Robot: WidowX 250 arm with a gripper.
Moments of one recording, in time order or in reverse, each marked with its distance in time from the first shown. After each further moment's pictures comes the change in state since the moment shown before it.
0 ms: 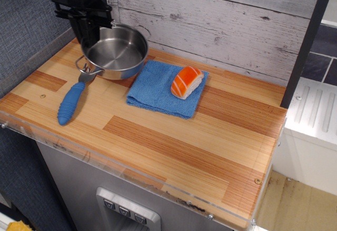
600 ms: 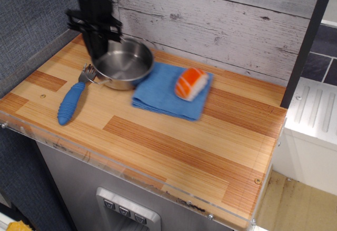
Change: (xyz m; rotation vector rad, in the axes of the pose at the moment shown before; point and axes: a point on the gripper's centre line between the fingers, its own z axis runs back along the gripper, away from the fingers) arm 0.010 -0.009 -0.033 0.023 0.071 -0.049
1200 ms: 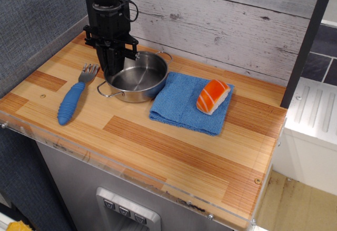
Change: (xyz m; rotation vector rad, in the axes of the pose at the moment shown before) arm -0.011 -0.021 -0.008 0.004 0.046 -0.042
